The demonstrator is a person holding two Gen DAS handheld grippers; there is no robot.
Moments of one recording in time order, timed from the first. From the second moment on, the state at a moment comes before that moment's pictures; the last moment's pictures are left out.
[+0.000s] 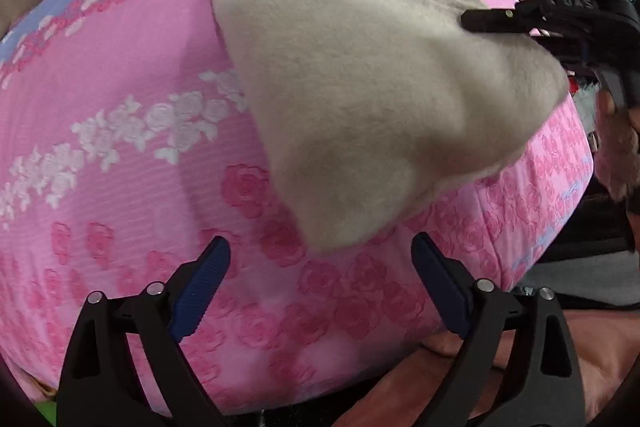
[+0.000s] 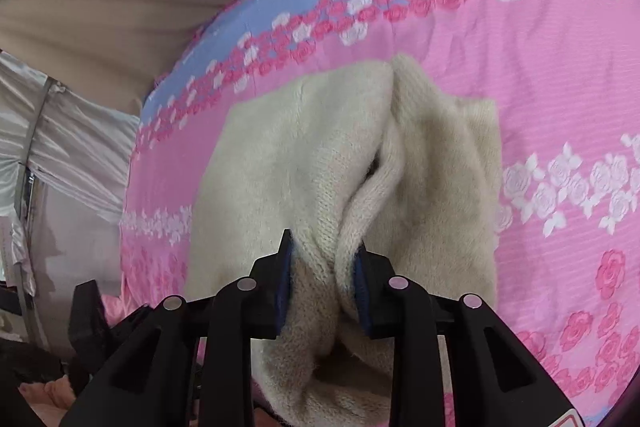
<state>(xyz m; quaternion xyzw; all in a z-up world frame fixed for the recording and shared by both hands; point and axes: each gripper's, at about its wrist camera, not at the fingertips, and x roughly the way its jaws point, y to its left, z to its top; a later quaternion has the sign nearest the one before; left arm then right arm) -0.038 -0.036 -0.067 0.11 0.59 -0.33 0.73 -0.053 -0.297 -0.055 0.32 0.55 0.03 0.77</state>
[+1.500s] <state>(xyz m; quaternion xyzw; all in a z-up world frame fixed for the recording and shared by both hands) 0.048 -0.050 -0.121 -0.28 0.69 -0.22 0.63 -0.092 -0.348 -0.118 0.46 0.50 -0.01 0.73</state>
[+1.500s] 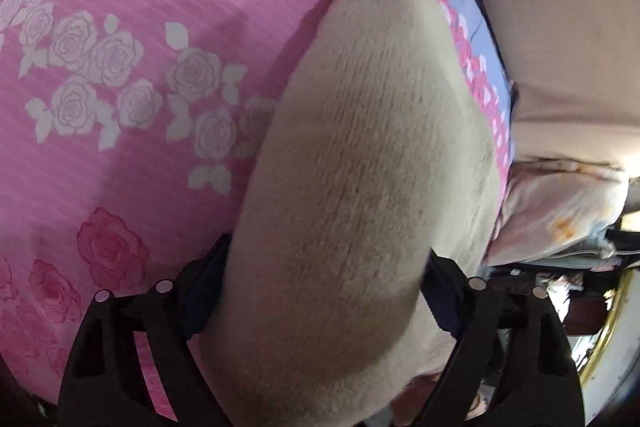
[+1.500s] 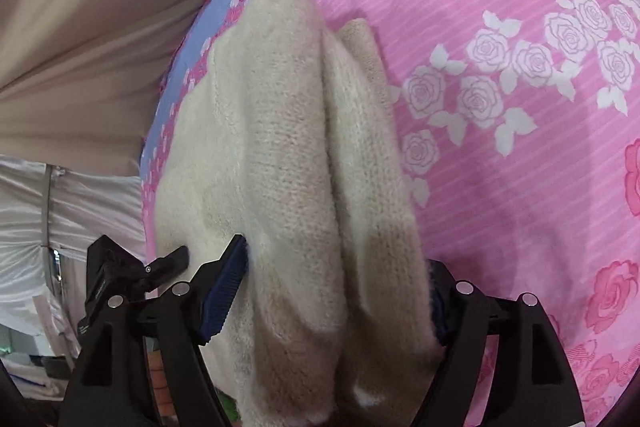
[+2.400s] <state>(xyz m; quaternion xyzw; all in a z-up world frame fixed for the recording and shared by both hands) 0.101 0.061 0.143 -0.21 0.46 -0.38 0.78 0.002 -0.225 0.140 0.32 0.32 0.12 0.88</state>
